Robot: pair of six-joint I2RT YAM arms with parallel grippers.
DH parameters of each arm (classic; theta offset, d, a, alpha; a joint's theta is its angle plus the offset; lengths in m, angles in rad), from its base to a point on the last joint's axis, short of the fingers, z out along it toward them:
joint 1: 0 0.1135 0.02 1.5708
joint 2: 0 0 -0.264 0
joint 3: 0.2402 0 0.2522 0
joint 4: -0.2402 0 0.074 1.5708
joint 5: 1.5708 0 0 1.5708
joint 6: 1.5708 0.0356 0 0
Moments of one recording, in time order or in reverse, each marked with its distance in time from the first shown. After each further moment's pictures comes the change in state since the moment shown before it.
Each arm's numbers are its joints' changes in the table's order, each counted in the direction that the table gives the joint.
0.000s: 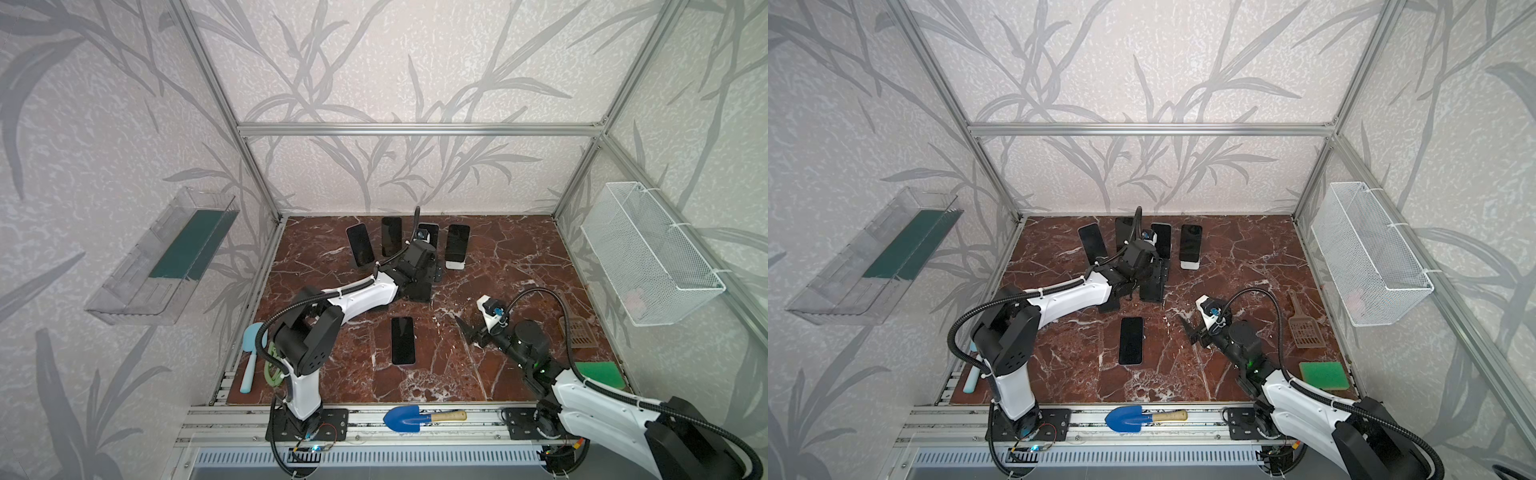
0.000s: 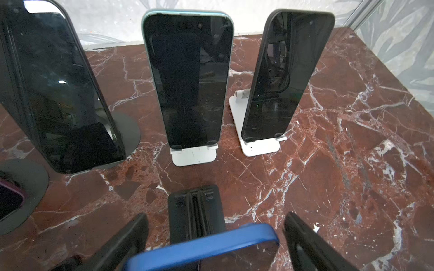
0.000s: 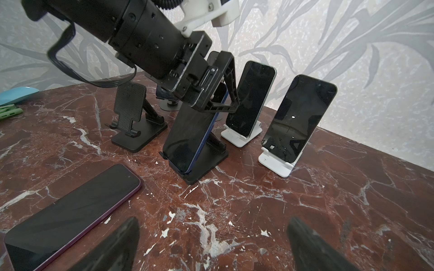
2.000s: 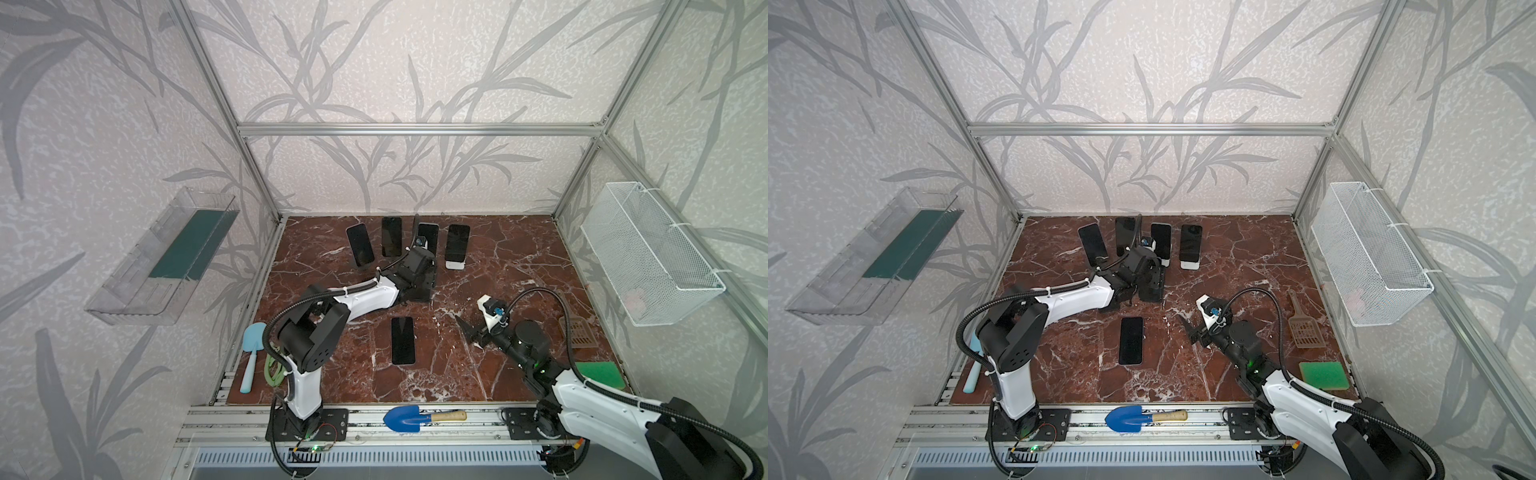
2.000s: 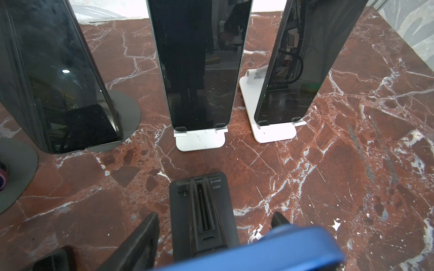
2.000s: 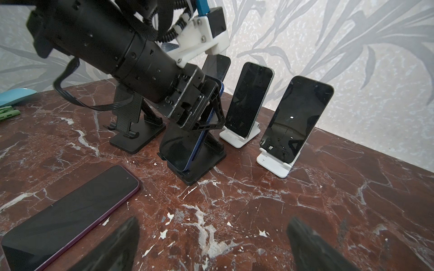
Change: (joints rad) left arm 0.000 -0.019 -0.051 0.032 -0.011 -0.020; right arm 0.000 0.005 0.000 0.000 0.008 0.000
